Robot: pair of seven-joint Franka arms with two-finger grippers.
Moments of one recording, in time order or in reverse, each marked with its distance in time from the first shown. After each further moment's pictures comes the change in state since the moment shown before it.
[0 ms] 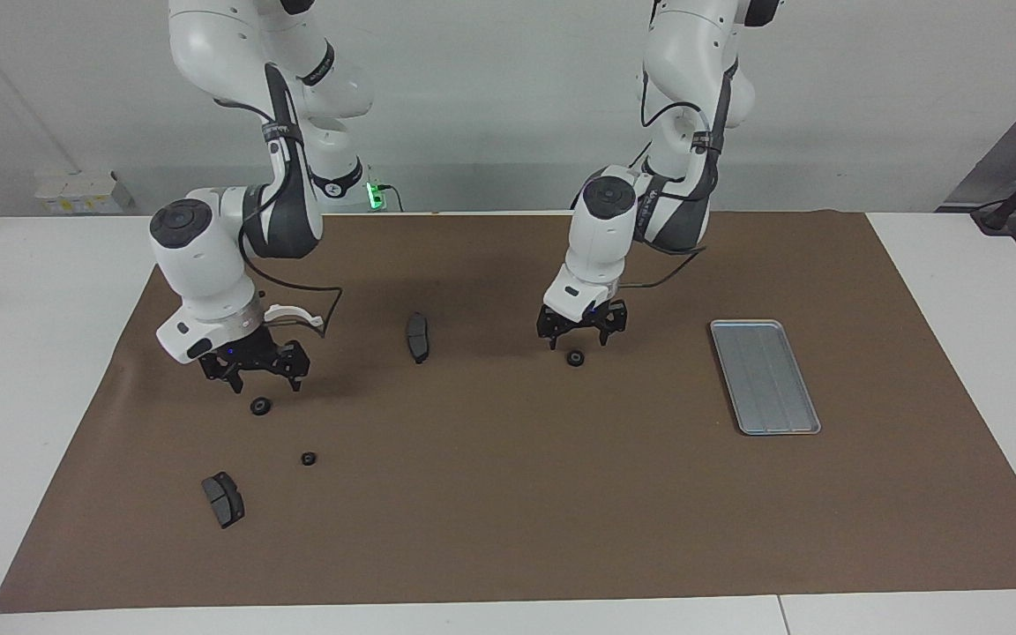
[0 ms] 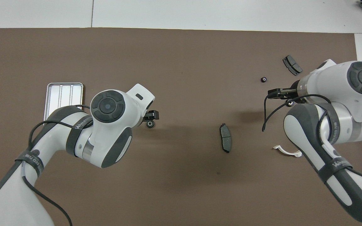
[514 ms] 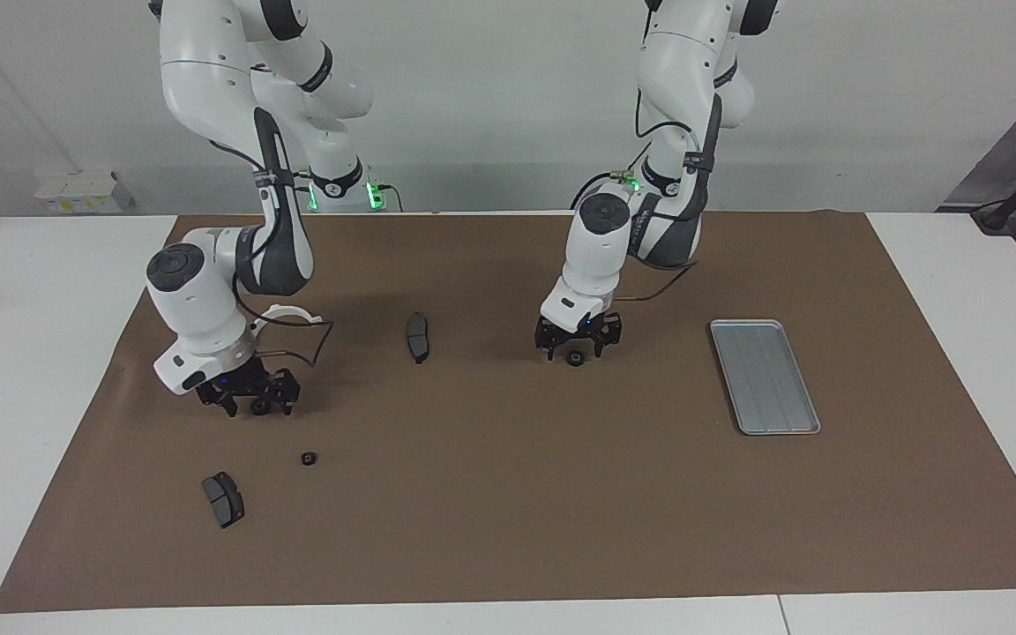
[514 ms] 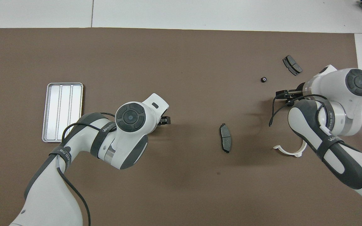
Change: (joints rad) left arm -0.001 0.019 0.011 -0.046 0.000 0.080 0.029; right arm -0.028 0.094 0.000 -0.004 0.000 0.087 -0.019
